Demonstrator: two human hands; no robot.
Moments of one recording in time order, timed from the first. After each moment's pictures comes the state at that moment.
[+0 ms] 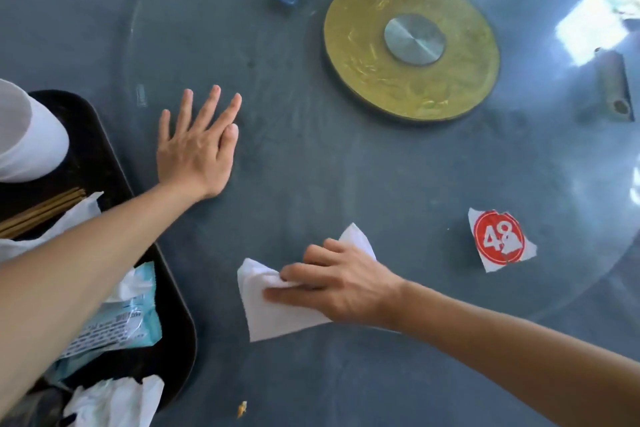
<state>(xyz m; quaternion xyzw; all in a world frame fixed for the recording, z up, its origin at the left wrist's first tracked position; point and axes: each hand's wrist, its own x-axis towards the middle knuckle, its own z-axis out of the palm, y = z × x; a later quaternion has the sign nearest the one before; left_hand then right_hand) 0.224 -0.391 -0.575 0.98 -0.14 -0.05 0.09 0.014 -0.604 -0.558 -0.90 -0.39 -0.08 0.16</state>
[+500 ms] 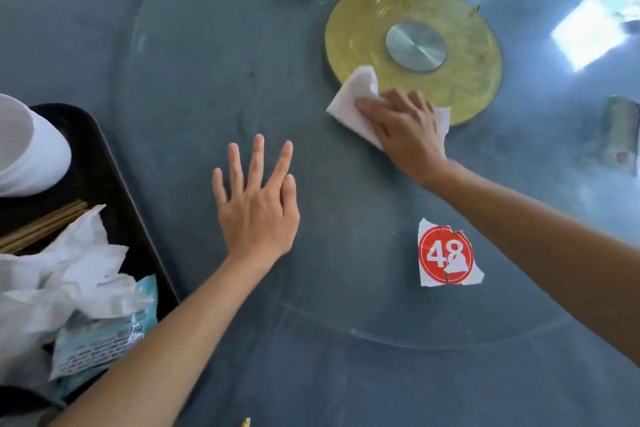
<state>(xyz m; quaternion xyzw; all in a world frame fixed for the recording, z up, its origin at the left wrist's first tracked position) 0.130 -0.456 -0.569 0.98 -0.09 -0.05 0.14 0.166 -0.722 -0.551 -0.99 0.01 -0.12 0.08</state>
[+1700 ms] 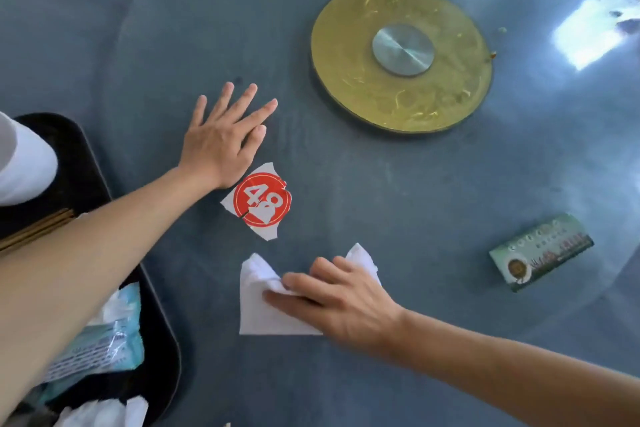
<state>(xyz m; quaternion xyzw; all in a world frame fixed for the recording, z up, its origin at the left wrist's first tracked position) 0.254 -0.449 -0.564 0.95 -0.28 -0.05 0.10 0.001 -0.618 -0.545 -0.93 -0.30 -0.11 0.17</state>
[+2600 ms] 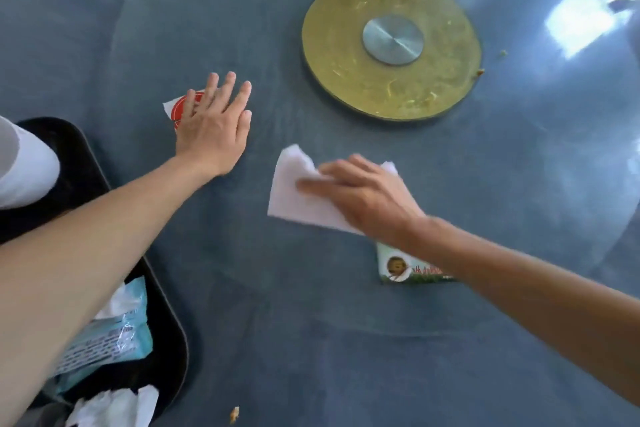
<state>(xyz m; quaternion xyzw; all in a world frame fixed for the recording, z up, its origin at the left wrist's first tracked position) 0.259 -0.449 -0.557 0.97 -0.23 -0.04 0.08 0.074 -0.675 -0.522 -0.95 -0.21 -0.09 0.22</state>
